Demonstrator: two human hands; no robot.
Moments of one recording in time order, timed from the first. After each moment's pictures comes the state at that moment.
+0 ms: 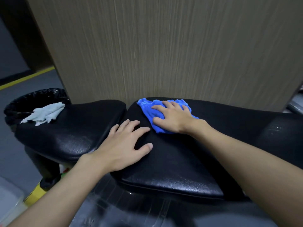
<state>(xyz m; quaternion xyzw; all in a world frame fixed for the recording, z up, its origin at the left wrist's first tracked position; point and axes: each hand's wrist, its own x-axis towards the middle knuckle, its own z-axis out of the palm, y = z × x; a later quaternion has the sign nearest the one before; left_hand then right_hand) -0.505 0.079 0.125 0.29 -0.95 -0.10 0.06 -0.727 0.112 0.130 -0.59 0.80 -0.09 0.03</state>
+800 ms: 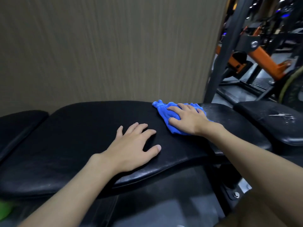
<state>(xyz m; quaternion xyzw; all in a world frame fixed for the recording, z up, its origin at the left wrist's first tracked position) -0.694 0.249 0.135 0.18 -0.98 -0.10 0.02 -0.920 0.349 0.128 -0.45 0.88 -0.12 0.01</state>
